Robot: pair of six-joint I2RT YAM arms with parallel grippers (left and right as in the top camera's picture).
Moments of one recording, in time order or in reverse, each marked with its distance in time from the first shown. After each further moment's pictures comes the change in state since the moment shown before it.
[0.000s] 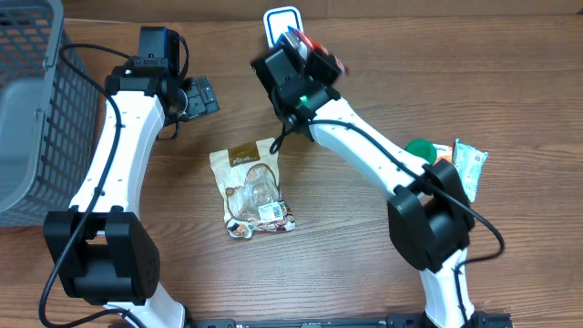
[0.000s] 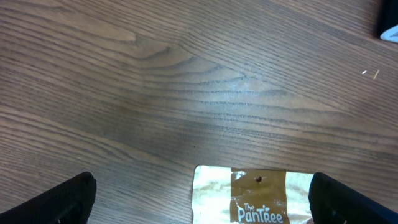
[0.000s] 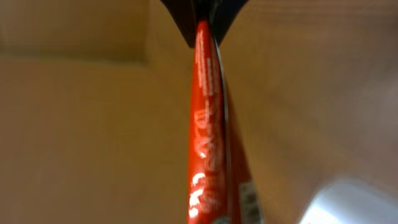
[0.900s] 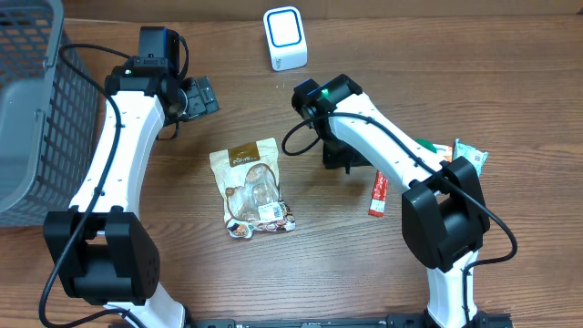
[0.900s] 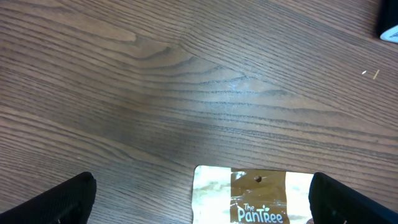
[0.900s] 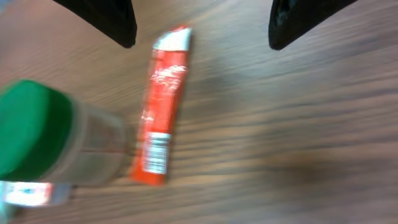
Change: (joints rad) left arm 0.000 0.000 0.000 0.000 0.000 0.000; right arm -0.084 -0.030 -0.069 -0.718 -0.653 1.061
